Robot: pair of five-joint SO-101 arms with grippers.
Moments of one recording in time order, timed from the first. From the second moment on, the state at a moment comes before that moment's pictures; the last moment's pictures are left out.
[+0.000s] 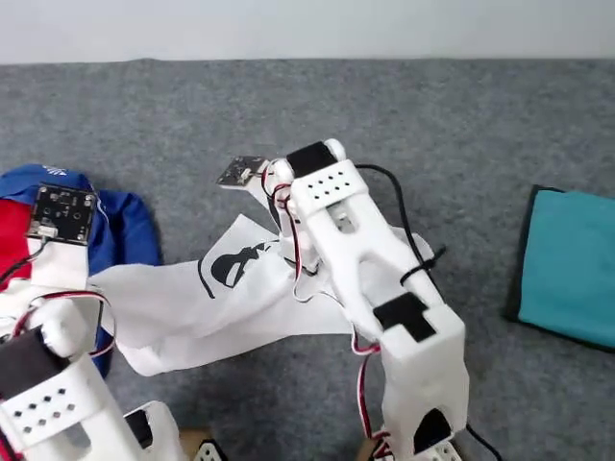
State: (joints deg) left arm -33.1 -56.4 36.9 90.2 -26.1; right arm -30.7 27.6 -22.2 97.7 32.3
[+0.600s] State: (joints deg) left arm -33.4 -56.4 37.9 88.3 -26.1; right arm -30.9 15.9 -11.8 100.7 27.1
